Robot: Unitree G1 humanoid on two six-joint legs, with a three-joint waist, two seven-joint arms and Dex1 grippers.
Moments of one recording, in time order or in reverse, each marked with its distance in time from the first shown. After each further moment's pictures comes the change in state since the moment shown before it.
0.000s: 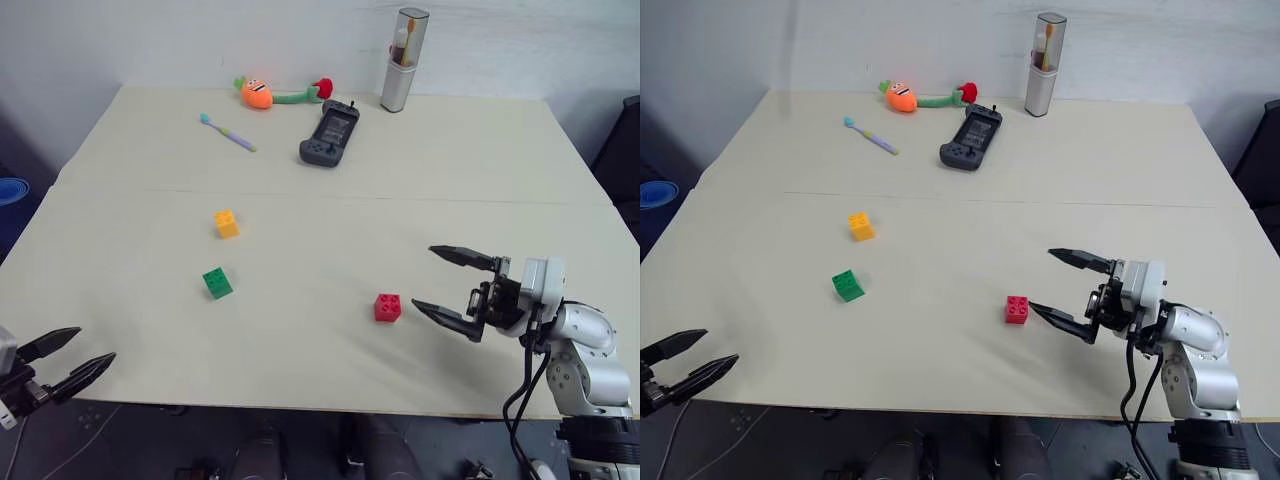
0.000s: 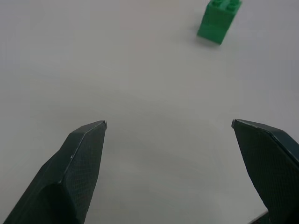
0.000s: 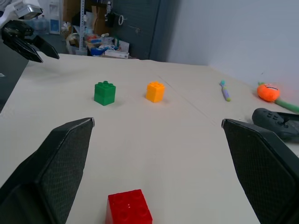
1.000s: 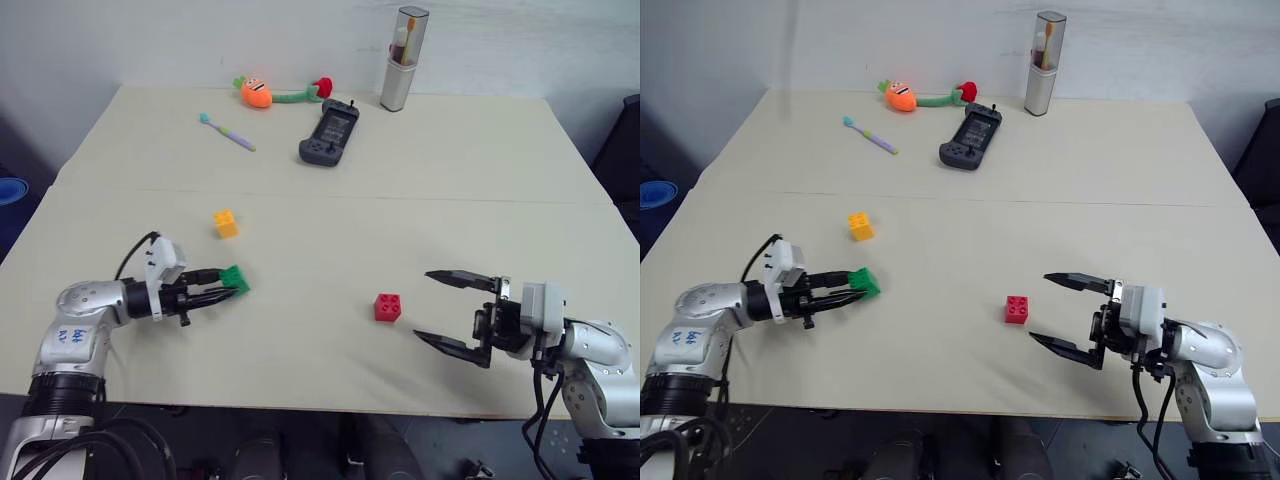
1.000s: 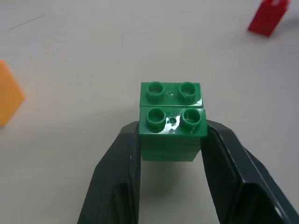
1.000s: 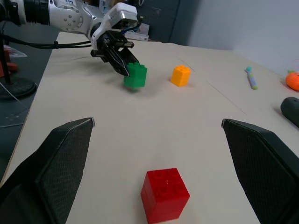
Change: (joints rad) left arm -0.739 -0.095 -0.664 0.112 0.176 -0.018 -0.132; right arm 0.121 -0.083 -0.012 -0.104 0.011 0.016 -0.002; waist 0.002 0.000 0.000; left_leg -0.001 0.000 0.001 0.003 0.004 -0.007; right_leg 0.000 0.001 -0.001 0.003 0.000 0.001
